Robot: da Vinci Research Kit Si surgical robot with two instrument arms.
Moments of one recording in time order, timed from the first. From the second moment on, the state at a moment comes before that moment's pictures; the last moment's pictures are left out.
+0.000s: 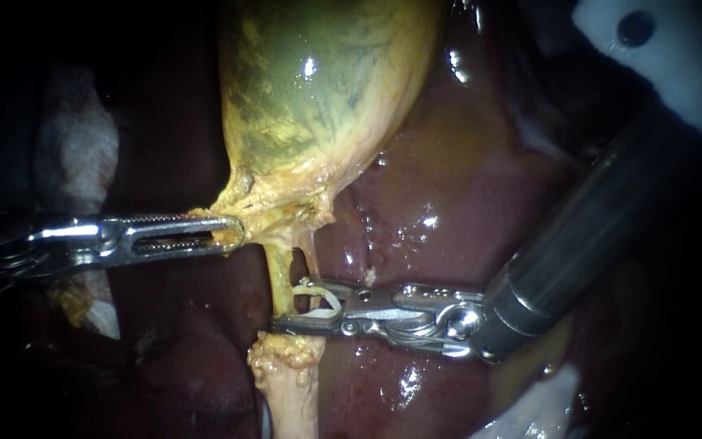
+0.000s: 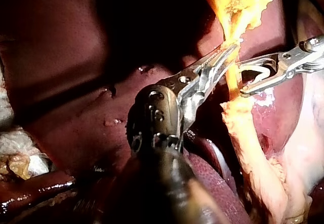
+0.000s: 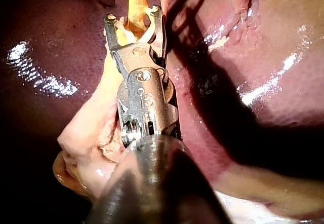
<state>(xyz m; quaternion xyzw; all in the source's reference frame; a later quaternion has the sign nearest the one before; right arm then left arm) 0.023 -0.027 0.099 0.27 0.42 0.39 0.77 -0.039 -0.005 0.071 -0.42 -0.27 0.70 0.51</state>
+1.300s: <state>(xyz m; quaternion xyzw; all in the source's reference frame) 0.027 -0.029 0.100 0.29 0.33 0.47 0.77 -0.039 -0.005 0.070 -0.41 -0.27 0.70 0.51</state>
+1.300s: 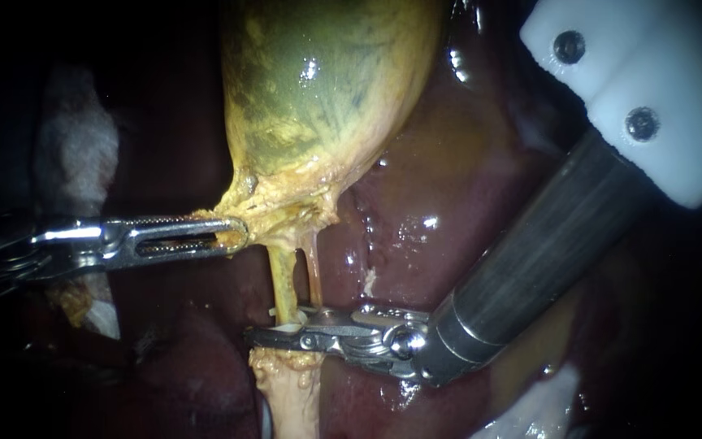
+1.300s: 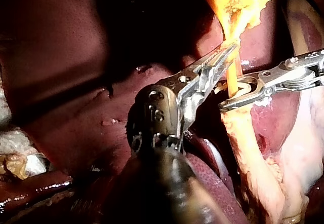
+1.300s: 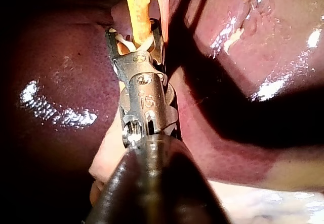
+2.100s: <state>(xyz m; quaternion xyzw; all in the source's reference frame) 0.028 -0.029 0.101 0.27 0.30 0.48 0.78 -0.039 -0.005 0.070 -0.41 -0.27 0.70 0.51</state>
